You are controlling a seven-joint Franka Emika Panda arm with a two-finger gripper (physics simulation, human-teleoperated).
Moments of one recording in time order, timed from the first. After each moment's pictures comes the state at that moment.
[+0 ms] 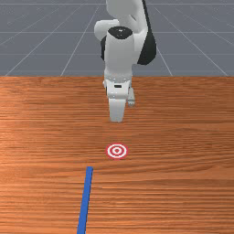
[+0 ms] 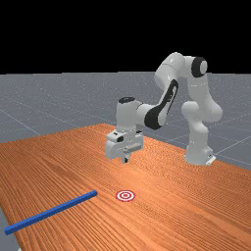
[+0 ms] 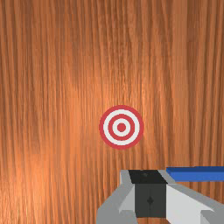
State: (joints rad) arm 0.02 0.37 -0.02 -1.96 -0.05 2.33 -0.74
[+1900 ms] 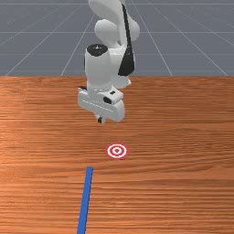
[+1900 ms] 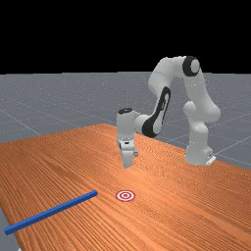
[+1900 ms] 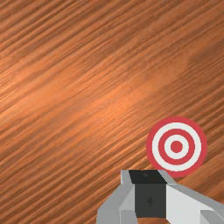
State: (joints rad) arm -0.27 0.38 0.15 -2.17 -0.11 2.55 -1.82
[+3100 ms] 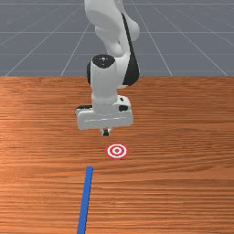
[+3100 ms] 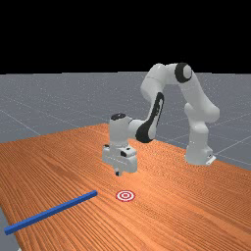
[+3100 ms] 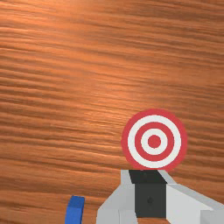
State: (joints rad) arm -0.34 0.56 0.28 -1.93 -0.24 2.47 -2.42
